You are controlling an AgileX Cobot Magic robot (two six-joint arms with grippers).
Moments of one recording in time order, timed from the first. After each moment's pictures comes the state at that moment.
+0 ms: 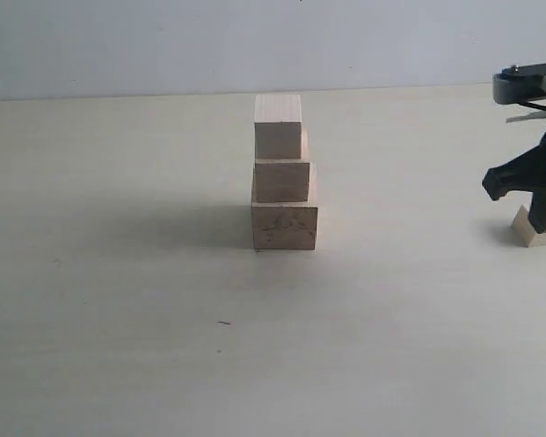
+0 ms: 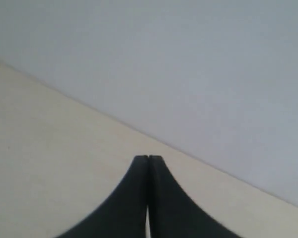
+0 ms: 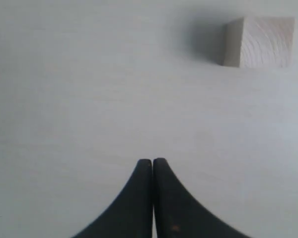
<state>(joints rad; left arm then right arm) 0.25 1.15 -0.67 1.01 -0.22 -1.36 -0.01 1.57 -1.02 -0.01 1.00 -0.07</state>
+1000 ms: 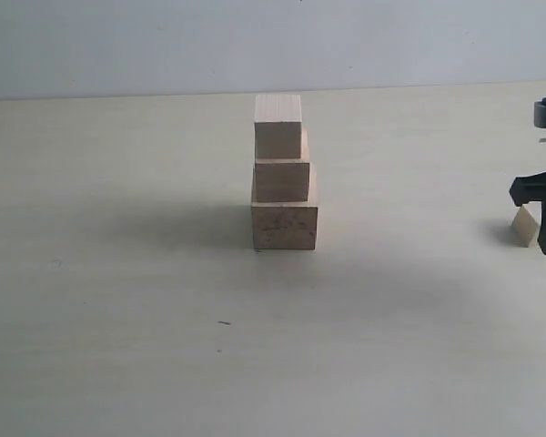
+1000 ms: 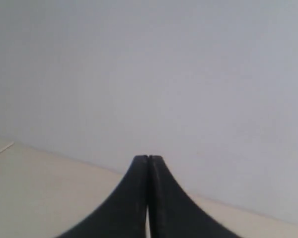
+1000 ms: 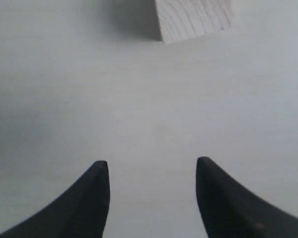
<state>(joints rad) -0.03 0.16 -0.23 1.03 0.13 -1.27 -0.19 1.70 -1.02 0.01 0.97 -0.02</state>
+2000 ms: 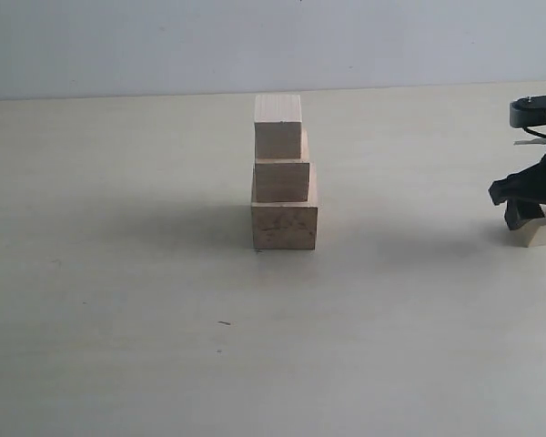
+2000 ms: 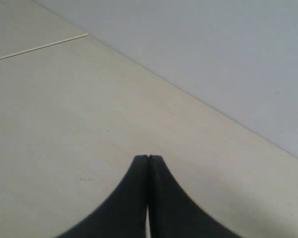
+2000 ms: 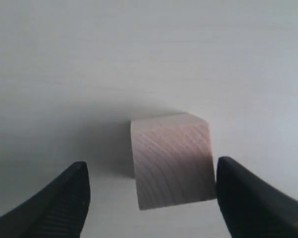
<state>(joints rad) -0.04 0.02 0.00 0.74 0.40 -1.18 -0.19 1.86 -1.03 -0.08 0.58 -0.07</state>
